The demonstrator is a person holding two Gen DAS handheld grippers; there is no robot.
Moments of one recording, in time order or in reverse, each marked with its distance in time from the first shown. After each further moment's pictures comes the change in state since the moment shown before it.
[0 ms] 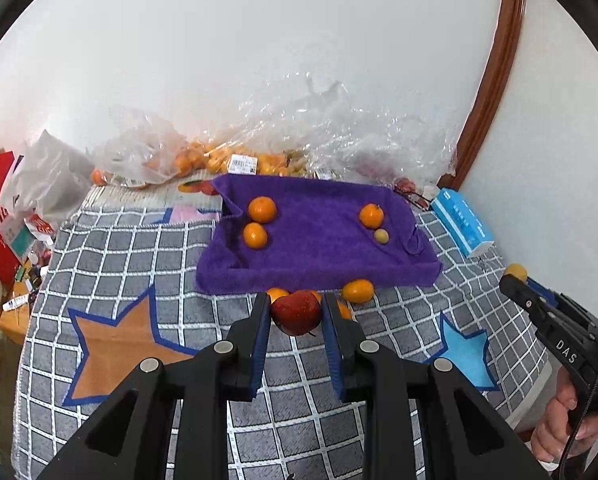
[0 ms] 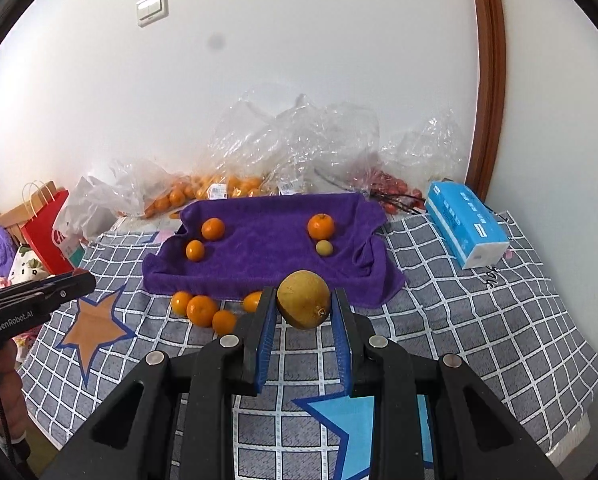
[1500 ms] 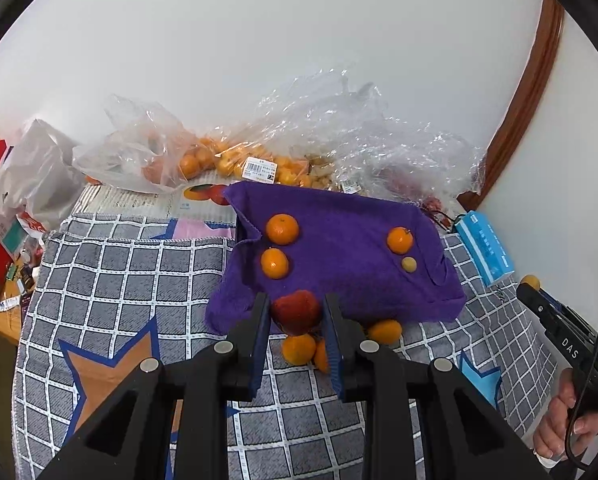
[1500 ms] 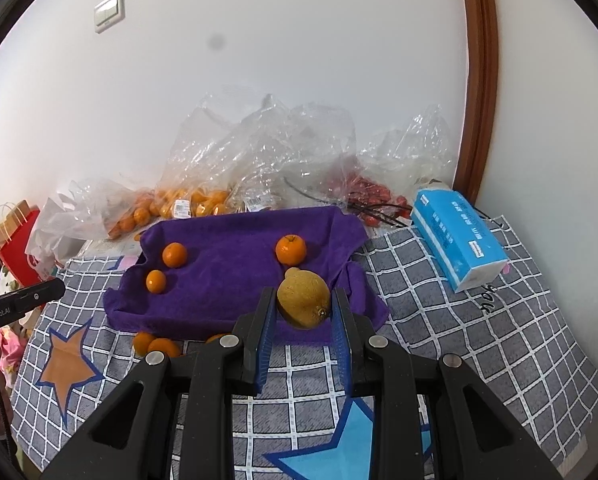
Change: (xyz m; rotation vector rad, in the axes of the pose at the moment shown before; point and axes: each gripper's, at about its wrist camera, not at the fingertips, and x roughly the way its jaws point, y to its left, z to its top) left arm 0.055 0.035 0.043 -0.057 0.049 0.000; right arm 0.058 -0.027 0.034 0.045 0.026 -0.059
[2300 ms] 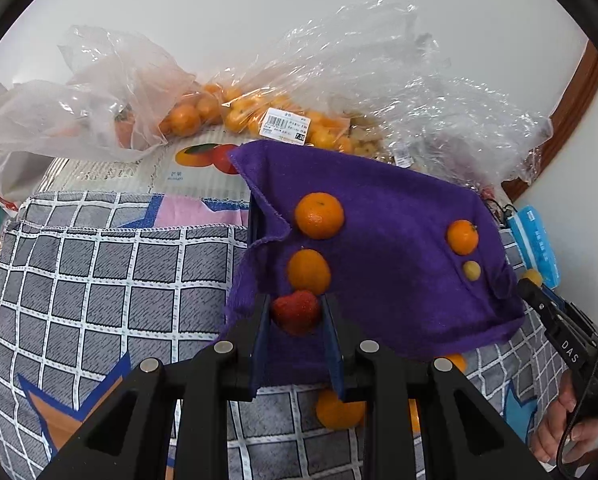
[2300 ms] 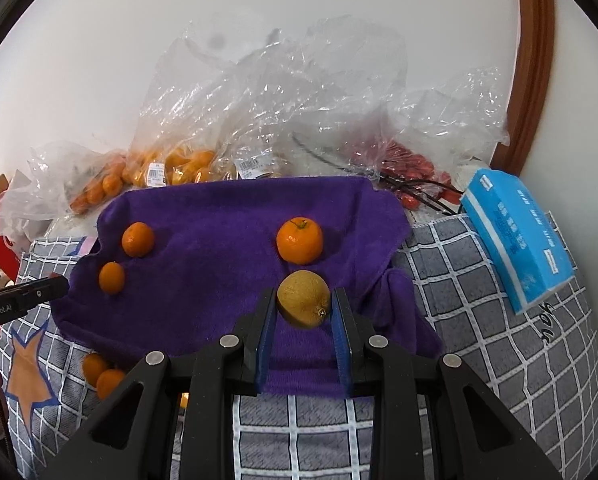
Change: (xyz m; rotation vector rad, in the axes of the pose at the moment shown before) left arm 0.109 0.026 0.026 -0.045 0.154 0.039; right arm 0.118 0.015 0.015 -0.044 0.127 -0.005
